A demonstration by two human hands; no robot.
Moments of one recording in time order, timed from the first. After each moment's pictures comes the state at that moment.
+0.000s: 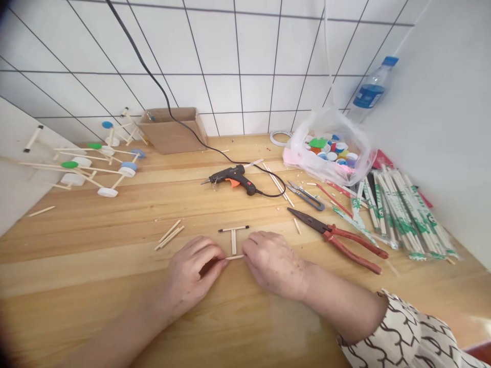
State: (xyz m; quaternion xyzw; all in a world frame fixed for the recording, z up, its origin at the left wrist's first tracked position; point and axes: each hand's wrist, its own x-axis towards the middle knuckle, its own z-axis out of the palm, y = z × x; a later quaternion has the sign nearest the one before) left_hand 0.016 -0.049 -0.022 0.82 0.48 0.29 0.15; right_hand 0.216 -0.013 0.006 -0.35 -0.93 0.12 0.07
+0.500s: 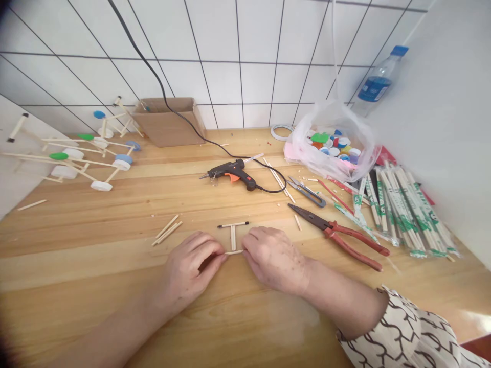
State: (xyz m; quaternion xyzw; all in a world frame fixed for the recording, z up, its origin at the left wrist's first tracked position) left_hand 0.015 -0.049 -0.020 0.82 0.48 0.28 0.13; right_hand 0.216 -0.011 0.005 -0.35 -0.92 0.13 0.08
